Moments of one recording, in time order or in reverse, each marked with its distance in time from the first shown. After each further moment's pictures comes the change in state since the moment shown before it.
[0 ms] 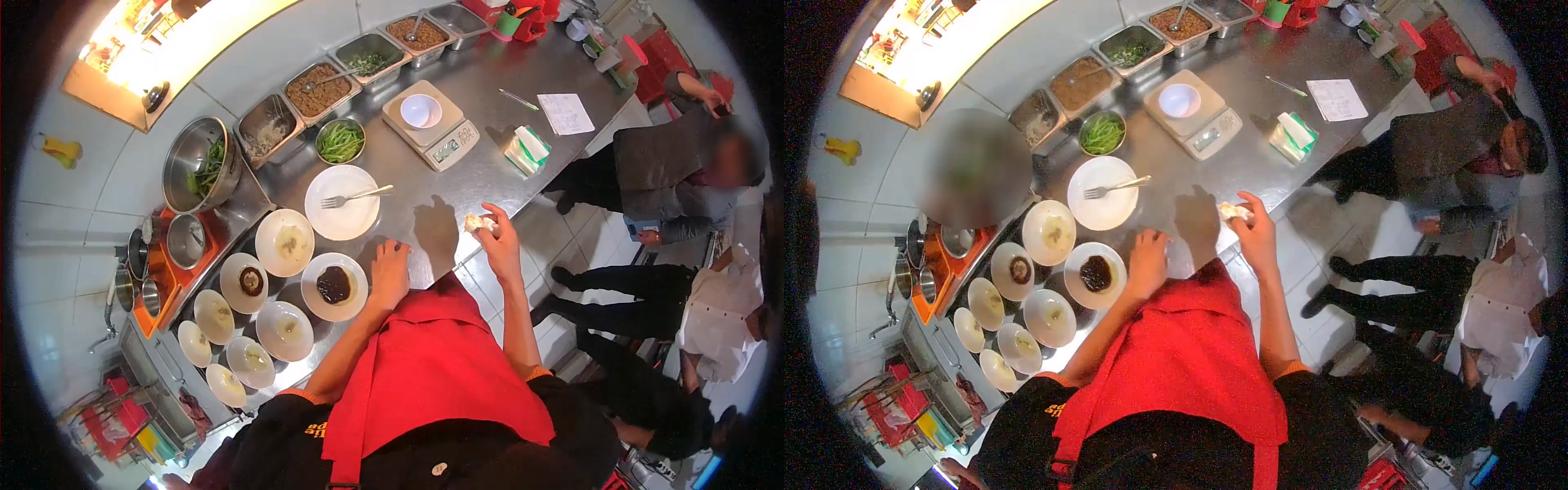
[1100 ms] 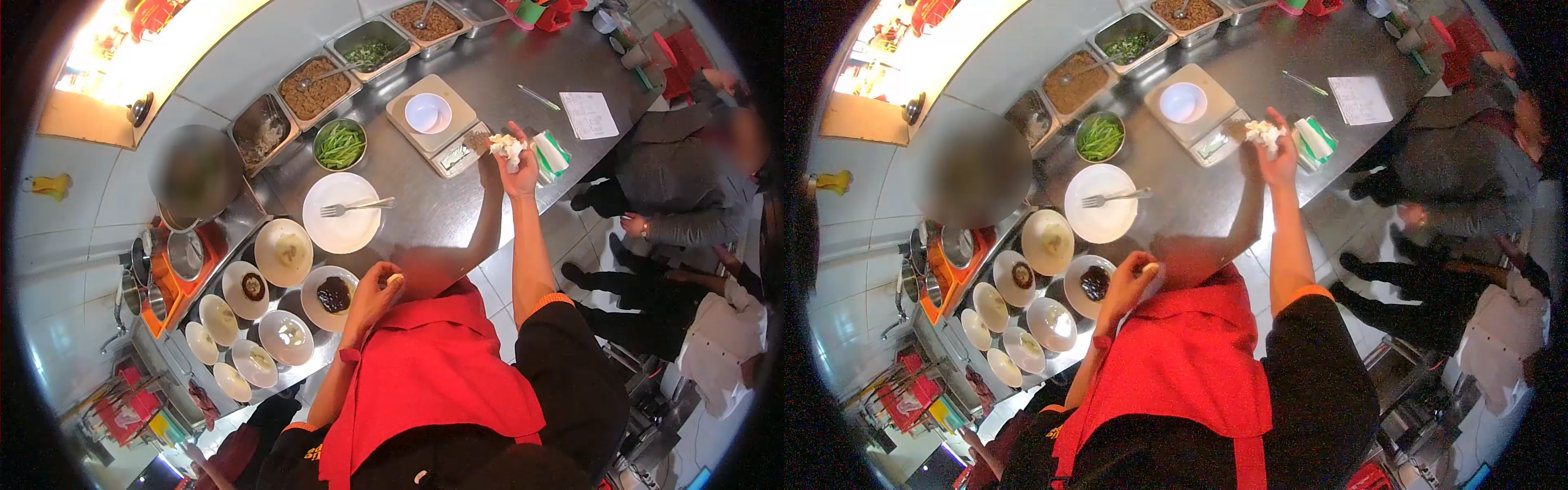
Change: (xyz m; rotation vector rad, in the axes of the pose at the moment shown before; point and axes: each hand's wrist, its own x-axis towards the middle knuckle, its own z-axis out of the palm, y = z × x) left_hand 0.005 0.006 -0.062 -0.861 -0.184 -0.466; right_hand 0.229 0.066 -0.028 0.921 -0.083 -0.083
